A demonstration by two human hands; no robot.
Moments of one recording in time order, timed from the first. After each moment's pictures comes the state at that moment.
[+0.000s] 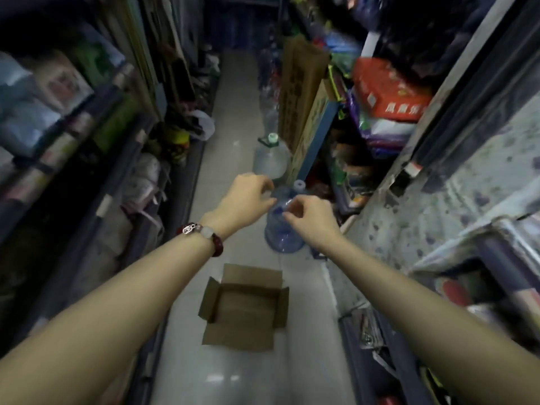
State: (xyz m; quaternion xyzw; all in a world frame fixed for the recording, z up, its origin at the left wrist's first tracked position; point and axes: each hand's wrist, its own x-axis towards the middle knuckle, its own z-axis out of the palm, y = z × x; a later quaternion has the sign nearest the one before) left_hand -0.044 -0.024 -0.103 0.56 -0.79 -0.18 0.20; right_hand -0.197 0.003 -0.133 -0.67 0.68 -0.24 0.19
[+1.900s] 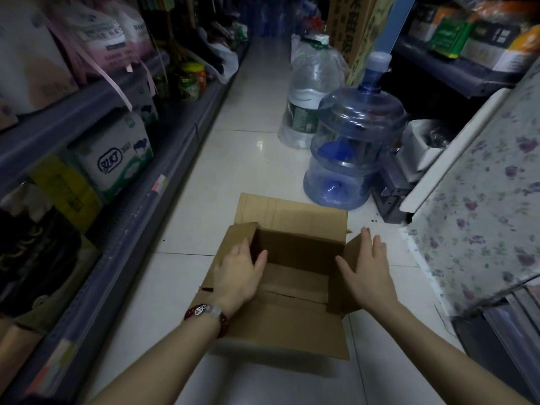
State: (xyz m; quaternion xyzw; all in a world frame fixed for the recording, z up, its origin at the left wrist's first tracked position) left_hand 0.018 0.005 -0.829 0.71 -0.64 -0.24 0.16; right_hand -0.213 0.015 -0.820 -0.59 0.77 -0.21 0.16
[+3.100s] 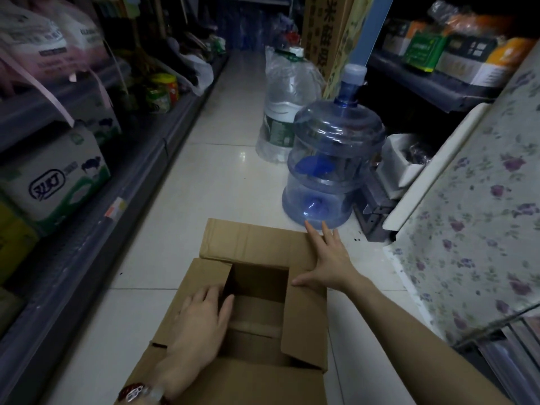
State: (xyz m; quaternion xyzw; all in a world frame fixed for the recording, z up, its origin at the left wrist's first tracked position) left_hand 0.013 -0.012 -0.862 0.72 -0.65 -0.22 0.11; right_hand -0.246 -0.107 -0.852 -0.72 0.66 -0.08 0.20
